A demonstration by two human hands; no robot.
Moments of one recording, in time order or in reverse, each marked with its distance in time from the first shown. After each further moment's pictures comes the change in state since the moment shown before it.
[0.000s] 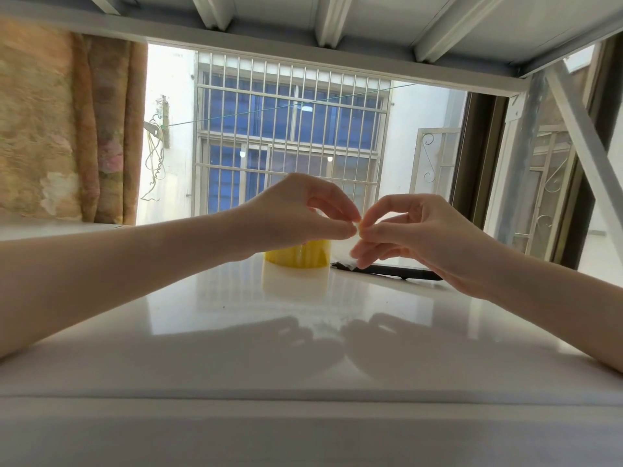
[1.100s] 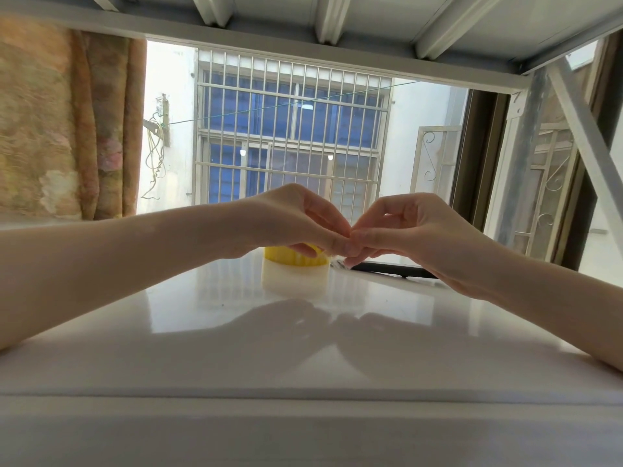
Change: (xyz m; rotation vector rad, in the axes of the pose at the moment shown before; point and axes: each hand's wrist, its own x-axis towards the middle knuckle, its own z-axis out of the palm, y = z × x) left_hand 0.002 -0.004 -0.006 -0.032 -0.194 -0.239; right_hand -0.001 0.000 0.005 -0.053 -0.046 -0.074
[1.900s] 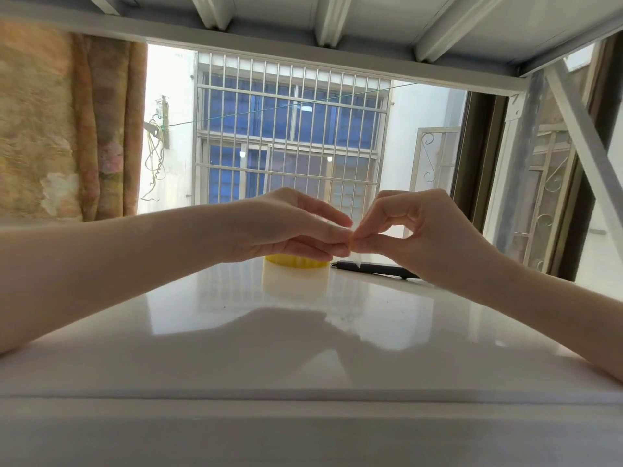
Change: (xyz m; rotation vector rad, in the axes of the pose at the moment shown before) left_hand -0.002 -0.001 -0.003 -0.364 -0.068 -0.065; right_hand -0.004 -0.002 0.003 -0.418 0.183 -0.324
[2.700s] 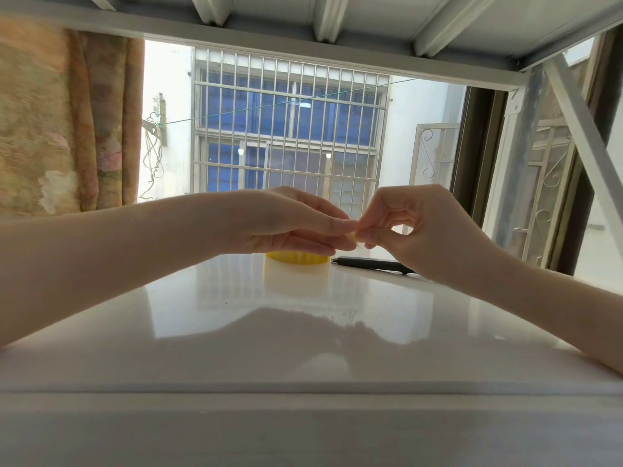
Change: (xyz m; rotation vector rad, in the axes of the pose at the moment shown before) left_hand 0.000 0.005 0.001 -0.047 -0.031 -0.071; right_hand 0.000 0.000 0.002 -0.075 0.023 0.009
